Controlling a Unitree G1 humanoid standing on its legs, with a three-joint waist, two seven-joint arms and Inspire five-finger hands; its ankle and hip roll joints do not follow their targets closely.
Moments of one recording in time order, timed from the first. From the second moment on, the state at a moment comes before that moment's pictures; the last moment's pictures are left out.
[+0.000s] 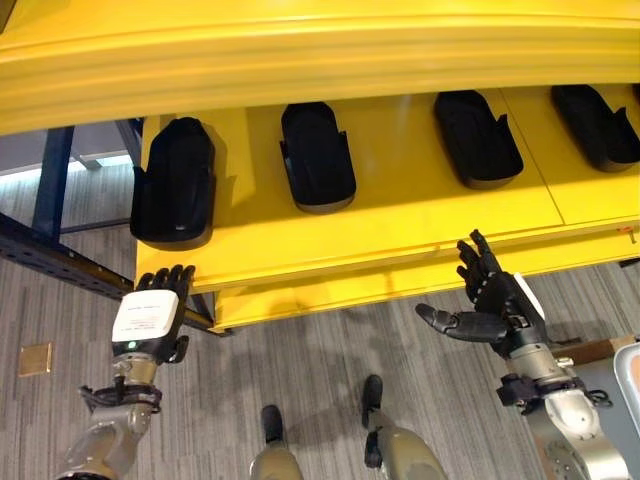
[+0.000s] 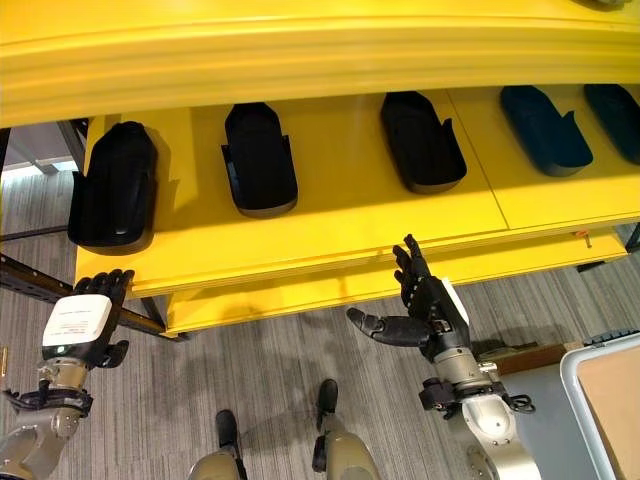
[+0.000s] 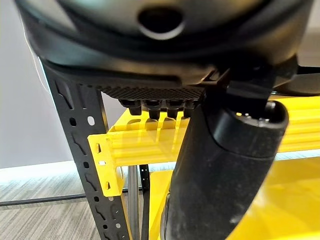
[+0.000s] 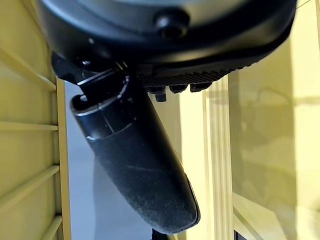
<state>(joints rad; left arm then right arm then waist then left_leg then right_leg) 0.05 0.73 -0.04 0.36 0.87 -0.03 0.43 0.22 -0.57 0.07 -0.24 0.55 -0.17 0.00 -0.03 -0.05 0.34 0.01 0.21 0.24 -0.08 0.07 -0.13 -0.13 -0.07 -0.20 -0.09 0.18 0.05</state>
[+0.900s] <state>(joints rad) -0.11 0.78 -0.16 0.39 0.83 -0.03 0.44 0.20 -0.59 0.11 -0.24 0.55 -0.19 -0.02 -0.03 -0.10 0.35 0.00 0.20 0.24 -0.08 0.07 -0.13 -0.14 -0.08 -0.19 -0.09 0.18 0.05</state>
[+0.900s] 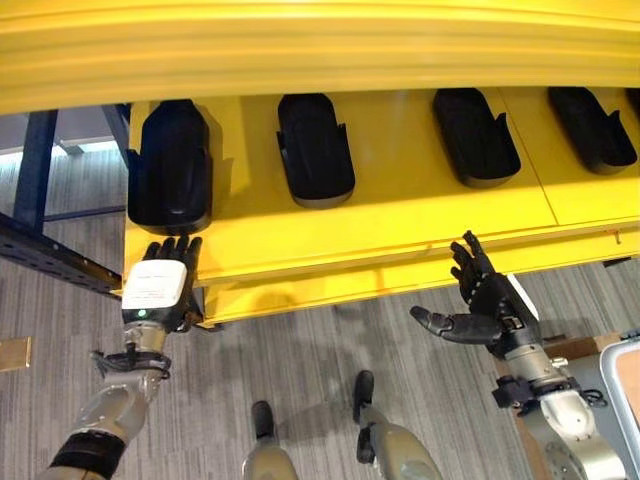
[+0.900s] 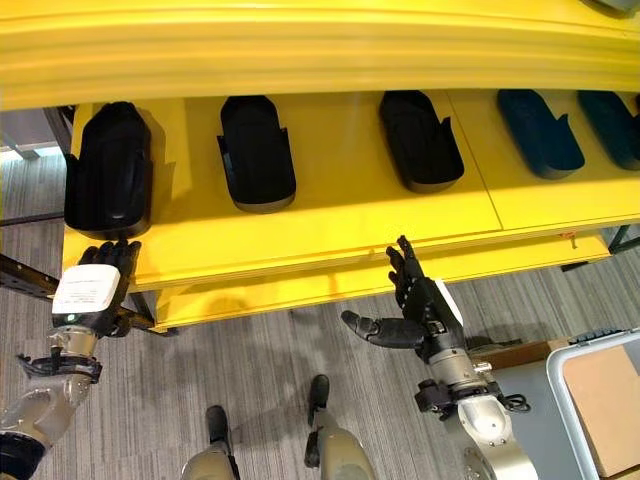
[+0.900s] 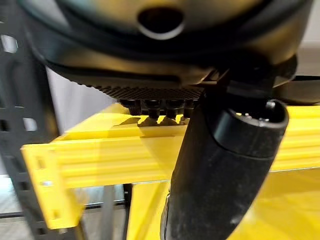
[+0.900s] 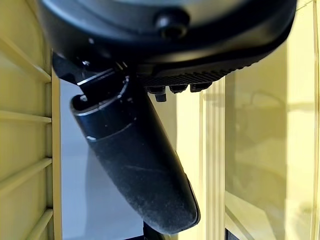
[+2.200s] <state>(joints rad) -0.07 0.78 -0.17 0.30 0.83 -0.05 0.42 0.19 -0.59 0.11 -0.24 0.55 -0.19 -0.02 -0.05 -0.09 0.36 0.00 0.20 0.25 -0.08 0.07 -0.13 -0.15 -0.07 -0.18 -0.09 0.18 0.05</state>
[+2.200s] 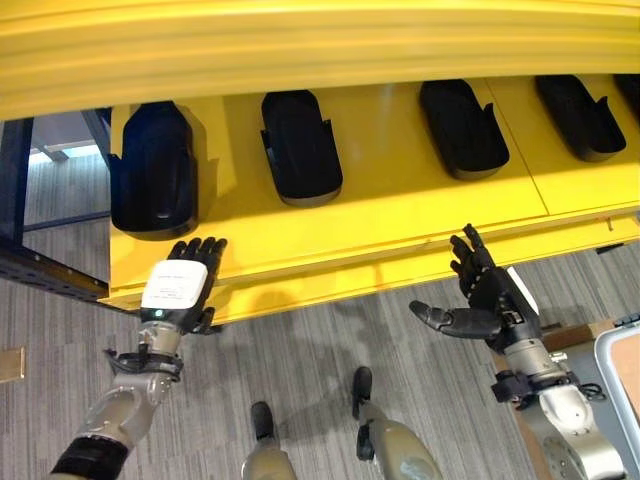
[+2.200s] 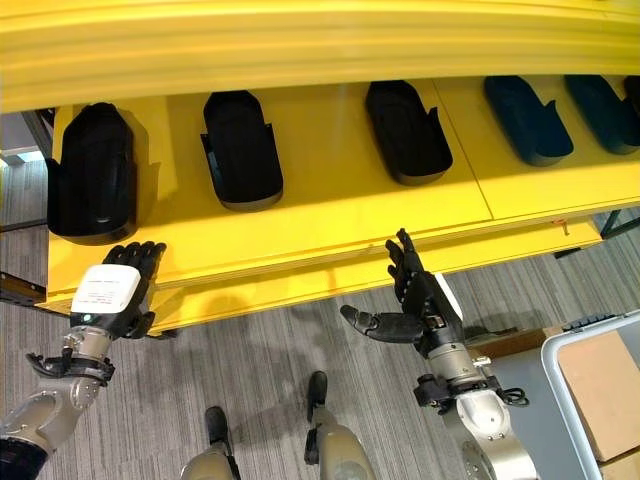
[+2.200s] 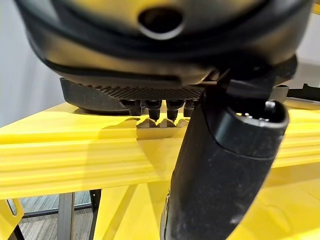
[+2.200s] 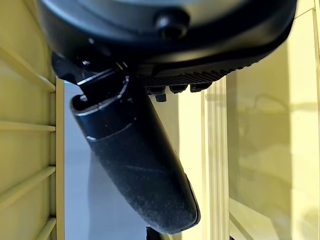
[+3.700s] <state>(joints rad) 0.10 0.74 -0.07 0.13 0.83 -0.11 0.39 0.16 -0.59 0.11 -0.24 0.55 -0.19 -0.02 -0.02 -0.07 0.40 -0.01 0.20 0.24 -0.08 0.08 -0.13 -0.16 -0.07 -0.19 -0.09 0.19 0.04</state>
